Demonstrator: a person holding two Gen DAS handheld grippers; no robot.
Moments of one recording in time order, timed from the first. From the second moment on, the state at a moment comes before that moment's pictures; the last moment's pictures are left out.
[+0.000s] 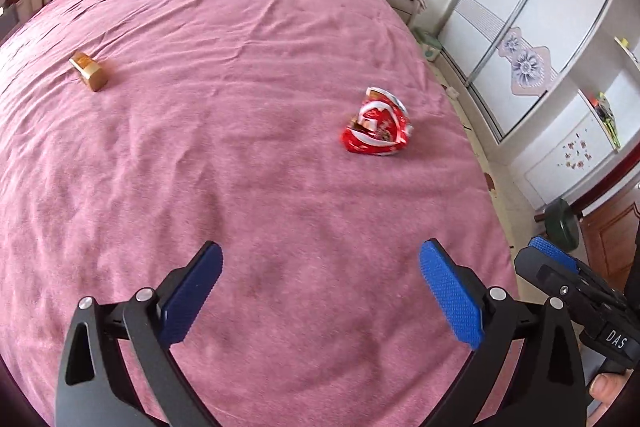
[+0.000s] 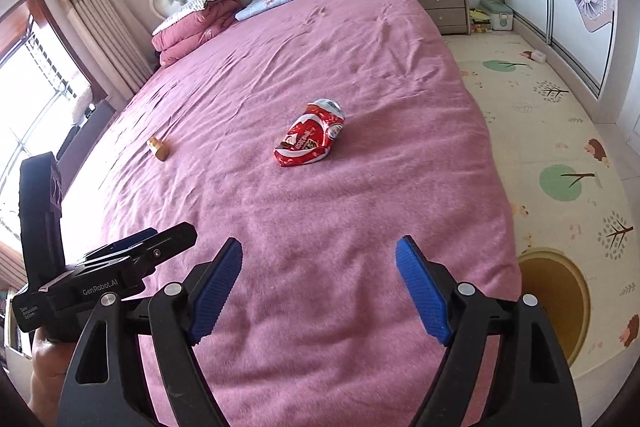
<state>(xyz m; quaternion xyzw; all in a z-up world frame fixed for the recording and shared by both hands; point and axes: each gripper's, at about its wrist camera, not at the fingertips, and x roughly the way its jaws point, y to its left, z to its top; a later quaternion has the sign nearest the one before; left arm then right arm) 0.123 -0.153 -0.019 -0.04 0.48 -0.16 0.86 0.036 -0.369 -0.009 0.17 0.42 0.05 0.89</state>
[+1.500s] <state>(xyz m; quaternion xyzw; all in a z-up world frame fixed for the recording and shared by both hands) 0.278 0.003 -0.044 -0.13 0.44 0.04 0.89 0.221 -0.269 -0.060 0.15 0.45 0.08 0.88</state>
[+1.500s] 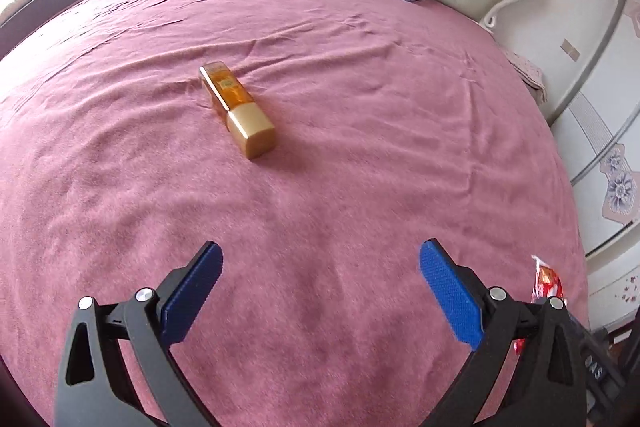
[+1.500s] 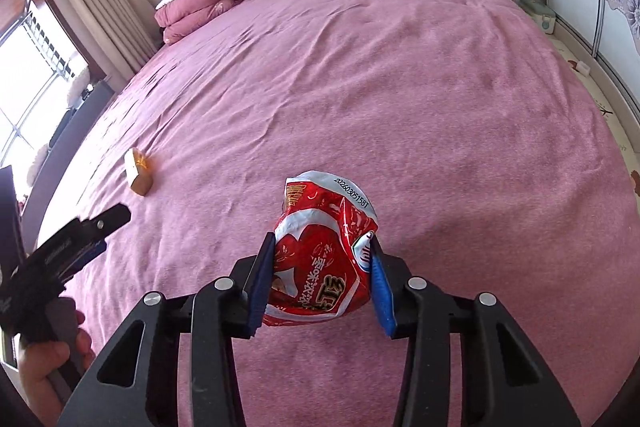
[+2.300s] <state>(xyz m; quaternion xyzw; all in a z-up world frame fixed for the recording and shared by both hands) 0.414 0.069 -0.080 -0.13 0.50 0.13 0.85 0.197 -0.233 -0.062 0.15 0.47 0.13 0.86</state>
